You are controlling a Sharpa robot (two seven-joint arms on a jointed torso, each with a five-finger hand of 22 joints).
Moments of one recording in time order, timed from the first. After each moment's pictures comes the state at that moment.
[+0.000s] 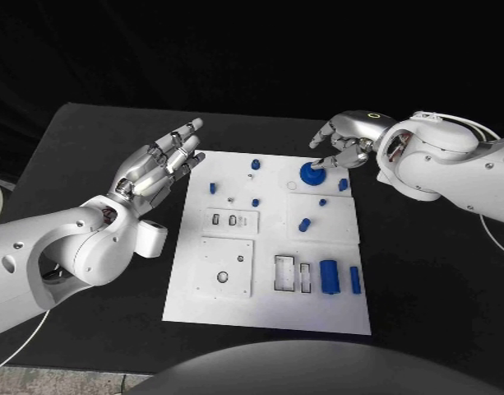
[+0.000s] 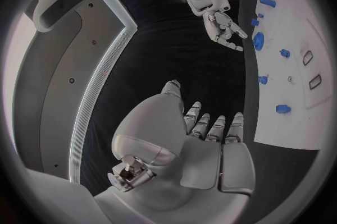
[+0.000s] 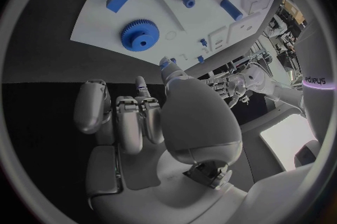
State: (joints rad) left arm 1.17 -0.98 -0.13 1.75 -0.14 -0.23 0.58; left_hand 1.35 0.27 -0.23 0.28 0.47 0.27 0.08 0.03 0.03 0.01 0.04 0.00 0.00 0.00 0.15 0.00 0.00 0.16 0.02 0.28 0.01 0.01; right arm 1.34 -0.95 -0.12 1.55 -1.53 -0.22 -0.15; right_hand 1.28 -0.07 0.11 0.18 0.16 0.88 0.12 0.07 0.14 1.46 0.03 1.57 1.31 1.46 -0.03 1.57 1.31 0.09 1.33 0.08 1.29 1.26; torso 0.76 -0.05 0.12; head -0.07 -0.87
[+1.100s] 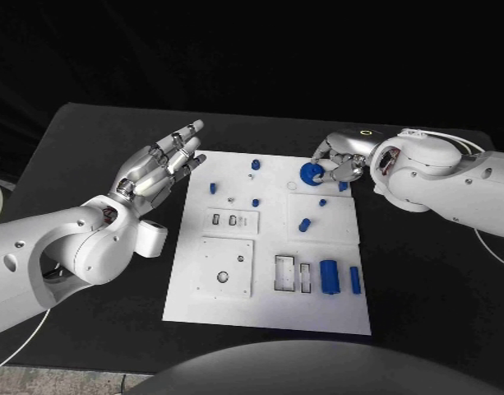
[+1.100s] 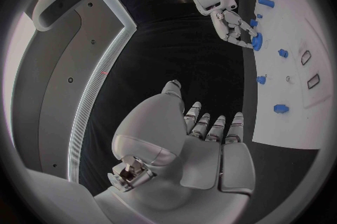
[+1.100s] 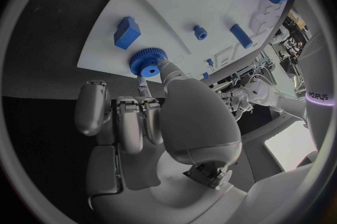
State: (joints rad) left arm 1.17 -0.98 -0.13 1.74 -0.14 -0.22 0.57; left_hand 1.35 0.26 -0.23 0.28 0.47 0.27 0.08 0.03 0.03 0.02 0.04 0.00 0.00 0.00 0.15 0.00 0.00 0.16 0.02 0.28 0.01 0.01; right arm 1.28 -0.92 -0.12 1.50 -1.59 -0.20 -0.18; right_hand 1.30 -0.07 0.11 0.15 0.23 0.92 0.10 0.08 0.15 1.47 0.02 1.57 1.31 1.47 -0.03 1.57 1.31 0.09 1.33 0.07 1.30 1.27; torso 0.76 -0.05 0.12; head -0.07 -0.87
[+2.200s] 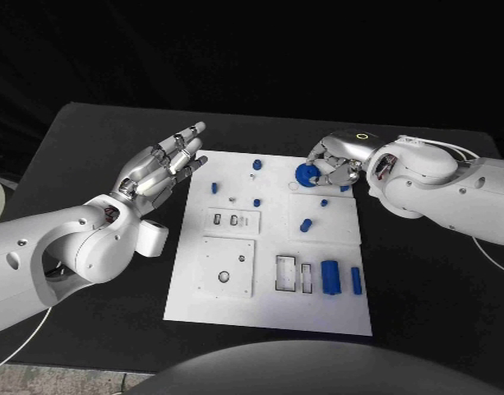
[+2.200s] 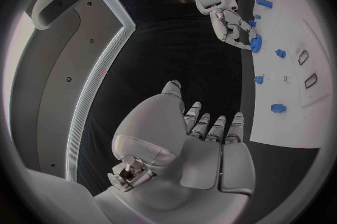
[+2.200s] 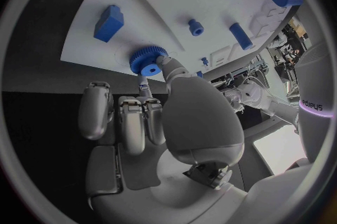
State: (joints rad) left arm 1.17 -0.97 -0.13 1.73 -0.13 -0.21 0.56; left_hand 1.36 0.27 -0.22 0.28 0.47 0.27 0.08 0.03 0.03 0.02 0.04 0.00 0.00 0.00 0.16 0.00 0.00 0.16 0.02 0.28 0.02 0.01; right arm 1.26 -0.91 -0.12 1.51 -1.64 -0.28 -0.14; right_hand 1.30 -0.07 0.15 0.12 0.49 0.99 0.10 0.15 0.20 1.47 -0.03 1.57 1.31 1.47 -0.08 1.57 1.31 0.09 1.35 0.03 1.32 1.31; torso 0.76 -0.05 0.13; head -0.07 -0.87
